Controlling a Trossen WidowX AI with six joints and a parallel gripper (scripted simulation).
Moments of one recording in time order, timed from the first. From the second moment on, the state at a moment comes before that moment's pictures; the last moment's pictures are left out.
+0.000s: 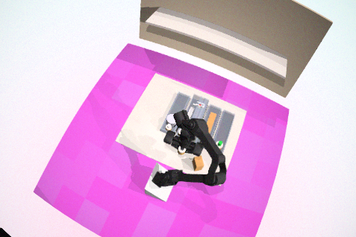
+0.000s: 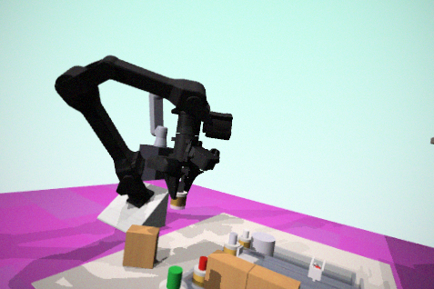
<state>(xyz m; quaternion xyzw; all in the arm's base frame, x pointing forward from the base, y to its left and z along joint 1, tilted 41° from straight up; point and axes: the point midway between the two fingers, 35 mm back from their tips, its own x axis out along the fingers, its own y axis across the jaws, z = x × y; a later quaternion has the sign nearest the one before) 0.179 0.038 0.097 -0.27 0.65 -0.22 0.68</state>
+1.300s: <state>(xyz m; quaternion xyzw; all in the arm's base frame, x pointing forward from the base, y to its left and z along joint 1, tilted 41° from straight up) 0.278 0.032 0.019 -0.27 0.64 -0.22 0.68</state>
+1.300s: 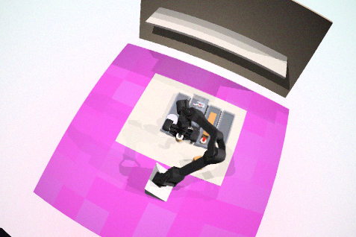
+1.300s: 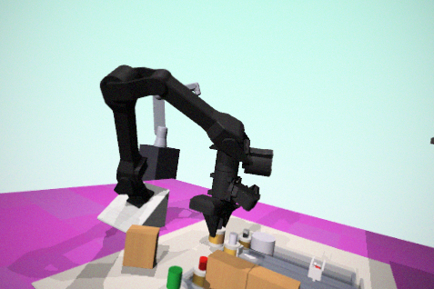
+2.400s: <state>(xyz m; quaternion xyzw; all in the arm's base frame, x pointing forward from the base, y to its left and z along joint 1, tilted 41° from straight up) 0.287 0.032 0.016 -0.28 0.65 -0.21 0.67</state>
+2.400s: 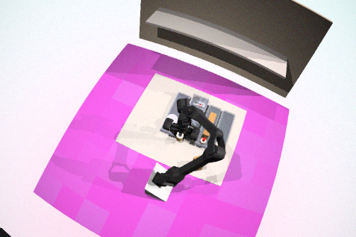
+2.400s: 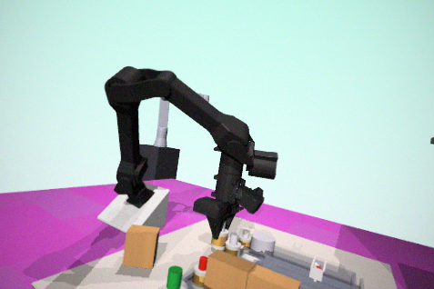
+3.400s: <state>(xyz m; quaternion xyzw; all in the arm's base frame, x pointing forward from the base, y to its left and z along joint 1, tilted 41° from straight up) 0.300 0.033 0.017 -0.28 0.65 -0.22 0.67</state>
